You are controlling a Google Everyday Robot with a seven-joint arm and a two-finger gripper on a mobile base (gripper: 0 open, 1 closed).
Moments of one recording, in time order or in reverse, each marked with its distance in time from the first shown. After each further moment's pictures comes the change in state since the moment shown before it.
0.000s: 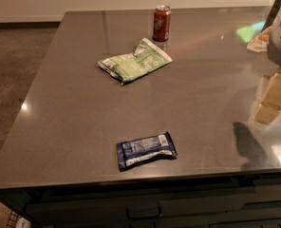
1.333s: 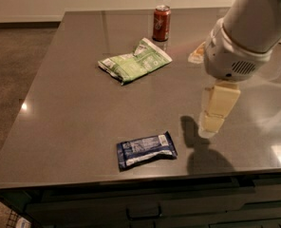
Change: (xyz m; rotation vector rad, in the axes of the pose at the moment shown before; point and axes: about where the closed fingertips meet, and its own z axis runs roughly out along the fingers) arm -0.085 0.026 0.045 -0.096 -0.088 -0.211
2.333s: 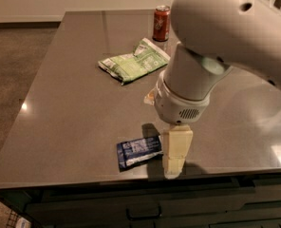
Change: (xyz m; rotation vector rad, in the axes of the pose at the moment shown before) arm -0.058 0.060 0.082 -0.164 -0.020 -0.194
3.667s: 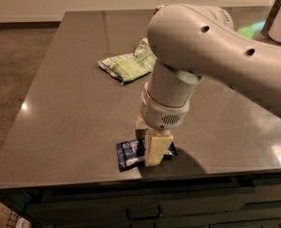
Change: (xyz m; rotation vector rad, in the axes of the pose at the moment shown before) arm -0.009 -0.011 0.044 -0.060 0.006 -0.002
